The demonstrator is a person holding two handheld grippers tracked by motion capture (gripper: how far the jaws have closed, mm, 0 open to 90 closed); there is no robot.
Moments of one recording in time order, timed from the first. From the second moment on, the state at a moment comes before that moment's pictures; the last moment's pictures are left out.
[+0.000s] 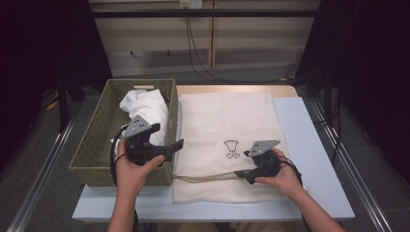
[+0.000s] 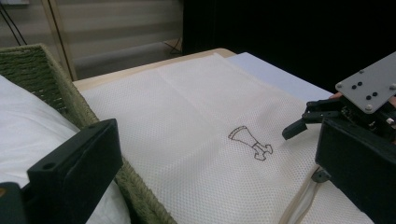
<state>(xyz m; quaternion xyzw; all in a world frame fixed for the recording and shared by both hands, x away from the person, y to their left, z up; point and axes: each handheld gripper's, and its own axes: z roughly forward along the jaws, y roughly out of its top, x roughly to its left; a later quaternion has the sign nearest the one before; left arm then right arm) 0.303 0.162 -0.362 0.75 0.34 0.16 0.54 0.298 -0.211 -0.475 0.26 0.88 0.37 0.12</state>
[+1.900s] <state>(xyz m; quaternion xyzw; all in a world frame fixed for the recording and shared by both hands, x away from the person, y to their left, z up) 0.307 0.164 -0.363 0.75 0.35 0.15 0.54 0.343 -0.211 -0.464 0.29 0.87 0.40 0.08</state>
